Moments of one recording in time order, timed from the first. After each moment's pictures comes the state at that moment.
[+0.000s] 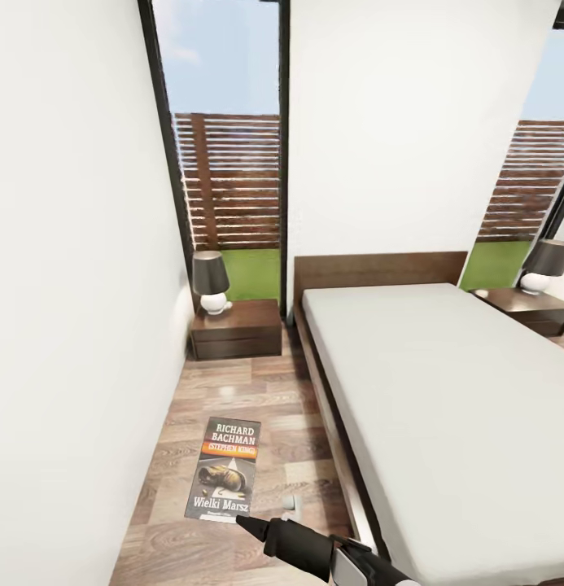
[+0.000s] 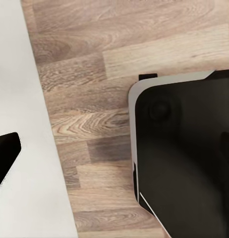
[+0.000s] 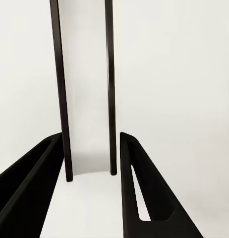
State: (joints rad) left arm -0.03 0.06 -0.37 -0.13 0.26 -0.19 0.14; right arm -0.55 0.17 0.45 -0.18 -0.75 0.07 1.04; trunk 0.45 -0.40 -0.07
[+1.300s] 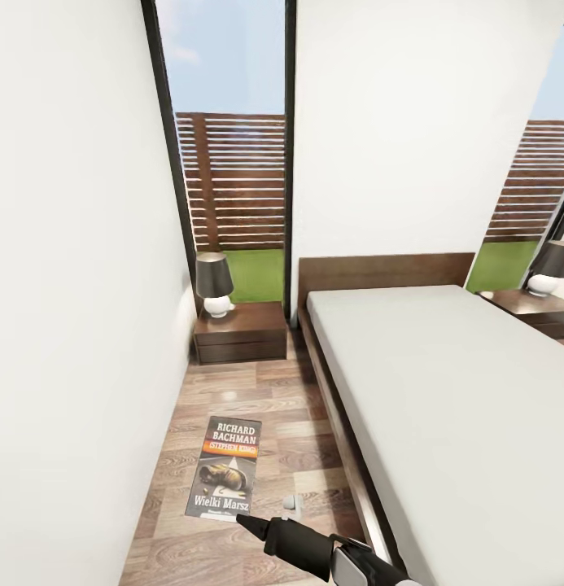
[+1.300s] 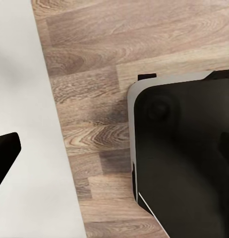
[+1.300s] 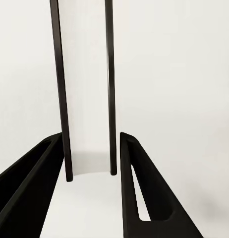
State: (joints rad) left arm -0.03 0.06 -0.36 -0.13 0.27 -0.19 0.14; right arm -0.55 0.17 0.45 -0.18 -0.75 0.07 1.04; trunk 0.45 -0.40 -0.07
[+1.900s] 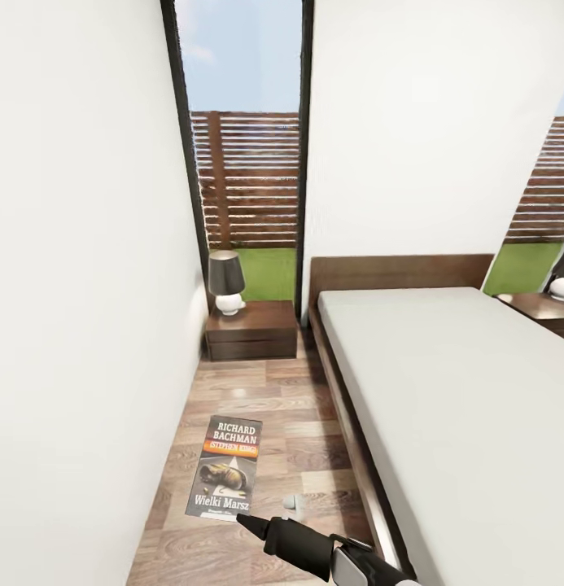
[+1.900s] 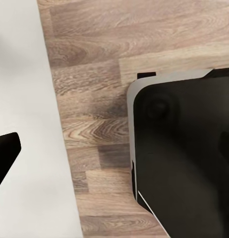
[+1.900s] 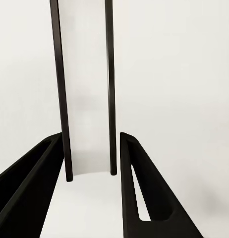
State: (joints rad) left arm -0.03 0.06 -0.36 -0.13 0.26 -0.19 0.14; right arm -0.55 0.17 0.45 -0.18 -0.76 0.07 1.04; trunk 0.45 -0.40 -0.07
